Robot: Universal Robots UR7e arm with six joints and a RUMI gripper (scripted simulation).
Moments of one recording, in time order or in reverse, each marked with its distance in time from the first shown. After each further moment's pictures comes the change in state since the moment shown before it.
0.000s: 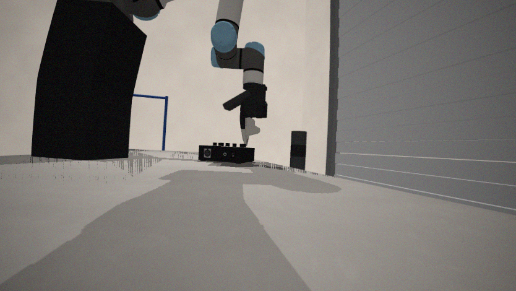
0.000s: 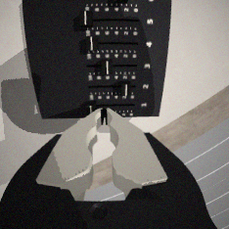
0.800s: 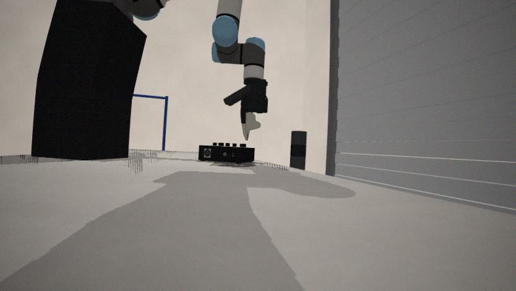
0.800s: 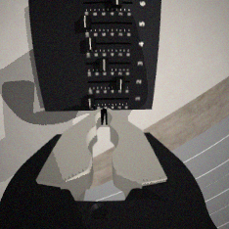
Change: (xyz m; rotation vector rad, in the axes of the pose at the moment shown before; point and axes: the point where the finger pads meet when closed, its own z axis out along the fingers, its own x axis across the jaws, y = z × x) arm 0.004 0.000 -0.020 0.000 0.000 0.000
